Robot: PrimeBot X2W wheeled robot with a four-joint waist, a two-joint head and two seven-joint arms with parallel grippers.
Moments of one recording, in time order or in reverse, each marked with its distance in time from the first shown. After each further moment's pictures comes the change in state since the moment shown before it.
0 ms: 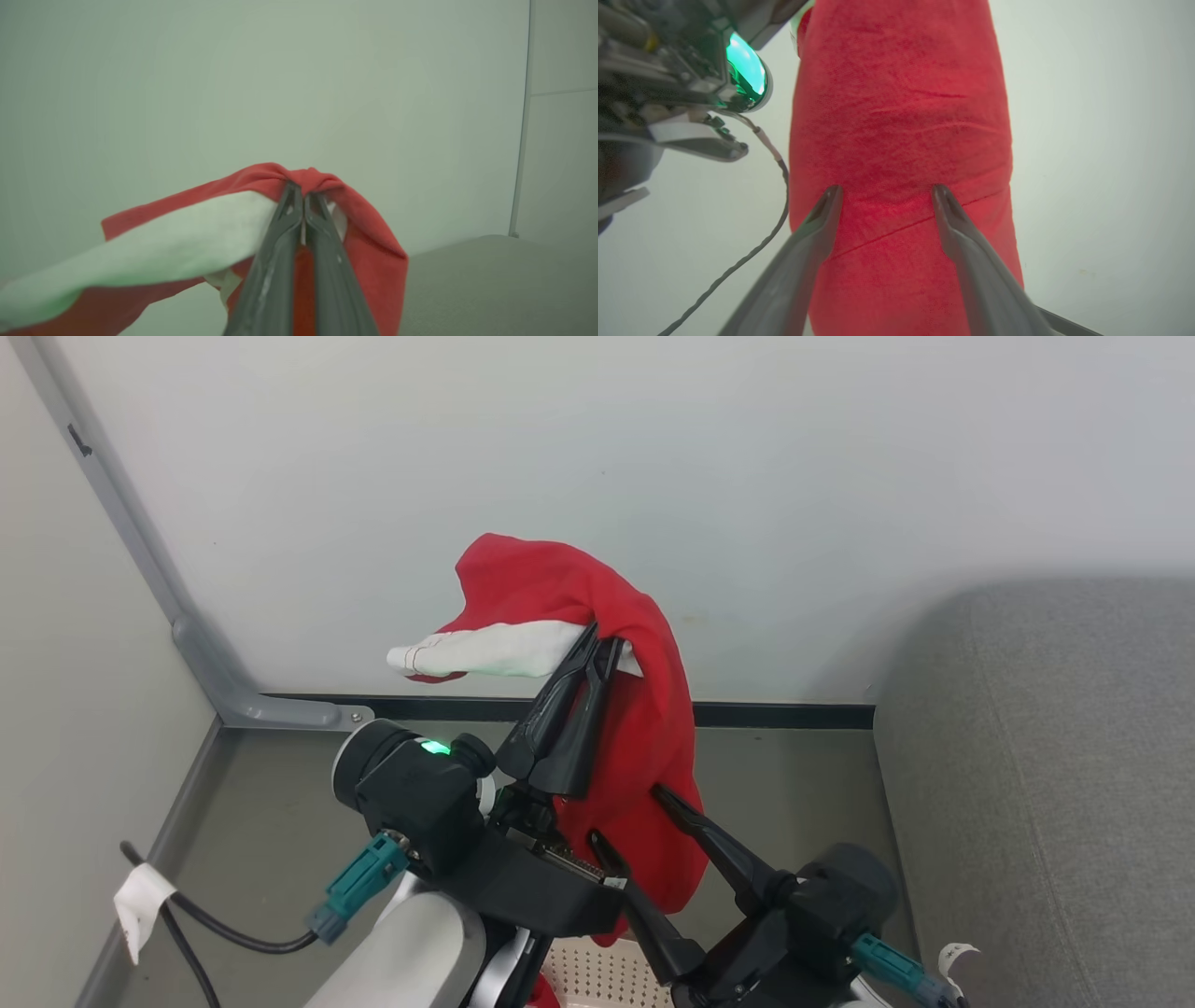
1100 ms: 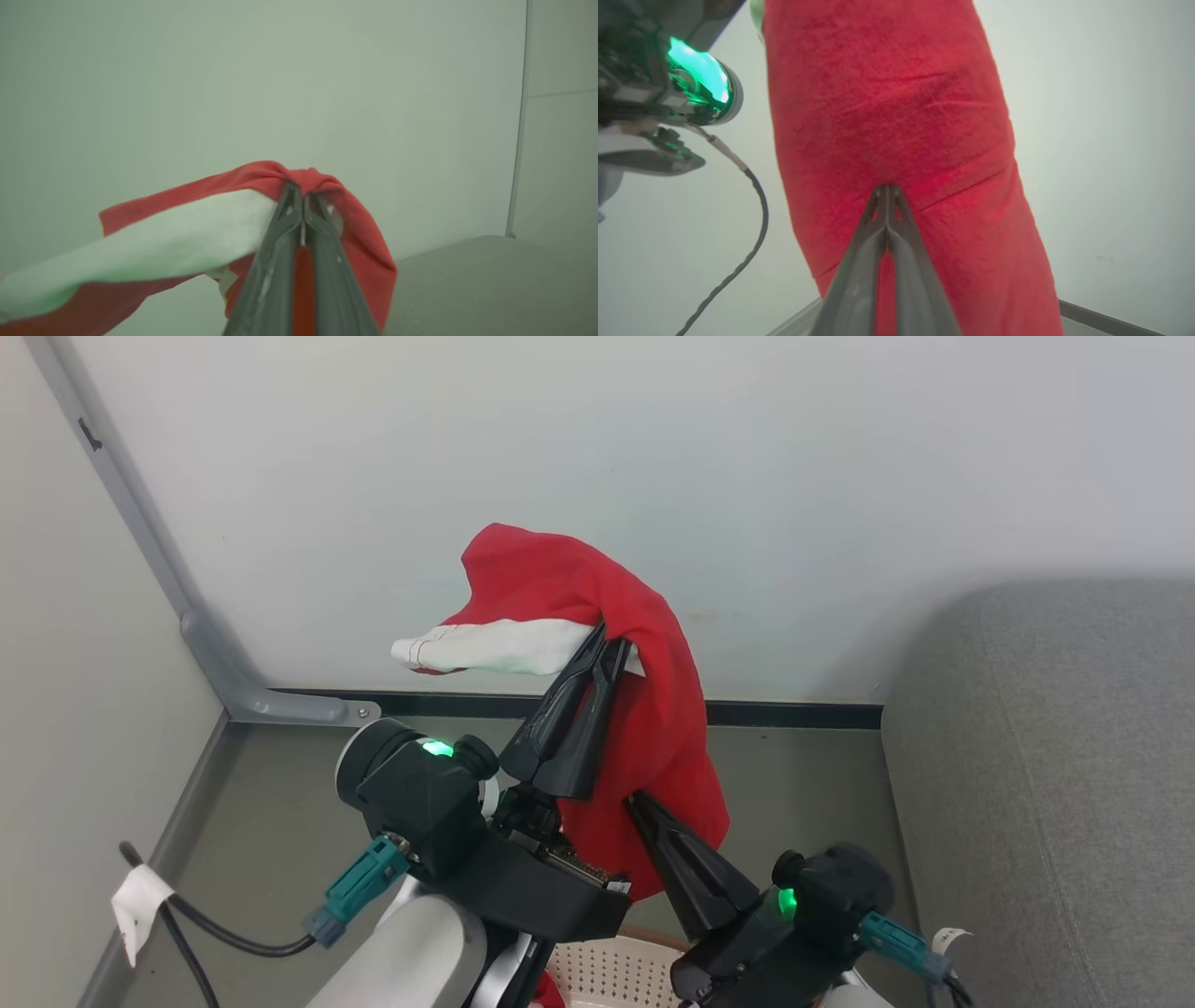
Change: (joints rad) left arm 0.002 0.002 -0.010 -0.022 -0.006 -0.001 0.011; right arm -0.067 0.002 0.051 0.103 0.123 -0.028 -0.054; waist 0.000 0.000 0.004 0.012
